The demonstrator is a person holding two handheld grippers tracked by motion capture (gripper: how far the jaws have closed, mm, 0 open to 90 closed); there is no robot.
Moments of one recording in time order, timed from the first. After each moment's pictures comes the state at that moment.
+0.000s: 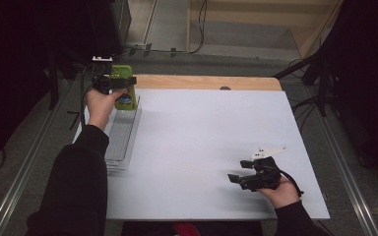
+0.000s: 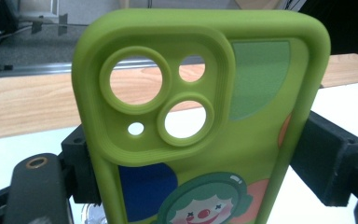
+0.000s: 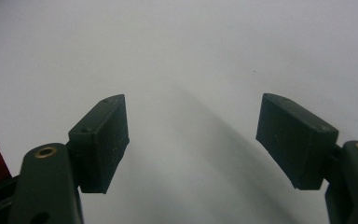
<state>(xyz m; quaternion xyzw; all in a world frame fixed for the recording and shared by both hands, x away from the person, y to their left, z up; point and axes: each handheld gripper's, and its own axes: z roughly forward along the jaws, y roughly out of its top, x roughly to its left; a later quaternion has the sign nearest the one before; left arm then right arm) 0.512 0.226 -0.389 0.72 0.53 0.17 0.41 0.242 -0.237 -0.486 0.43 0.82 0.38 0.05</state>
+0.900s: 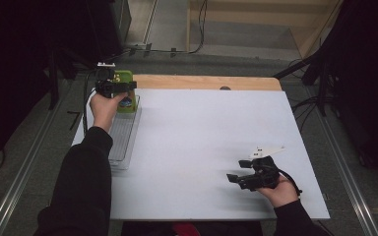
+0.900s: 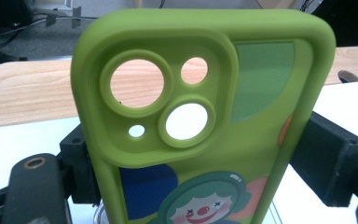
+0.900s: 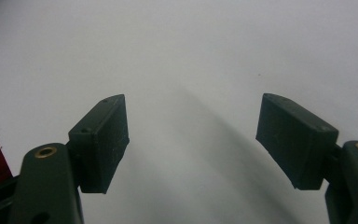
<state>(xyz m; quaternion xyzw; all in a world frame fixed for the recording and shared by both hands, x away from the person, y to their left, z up) 0.524 0.226 -0.419 0.72 0.54 0.18 0.39 0.244 -0.234 -0.487 0.43 0.82 0.38 0.04</state>
